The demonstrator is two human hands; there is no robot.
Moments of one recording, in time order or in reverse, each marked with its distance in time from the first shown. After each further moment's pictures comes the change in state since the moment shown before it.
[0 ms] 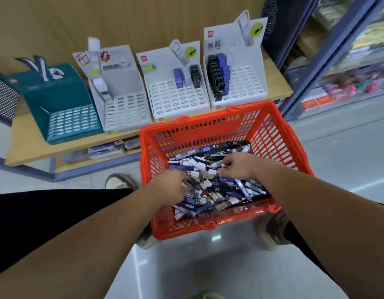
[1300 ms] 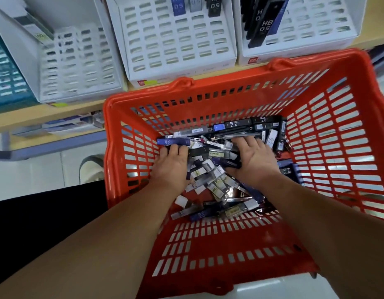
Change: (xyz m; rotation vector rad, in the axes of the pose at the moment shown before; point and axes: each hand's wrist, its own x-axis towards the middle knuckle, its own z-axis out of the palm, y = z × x) left_hand 0.143 -0.036 0.089 0.048 0.125 -0.200; right_hand 0.151 0.050 0.078 -0.204 0.297 -0.018
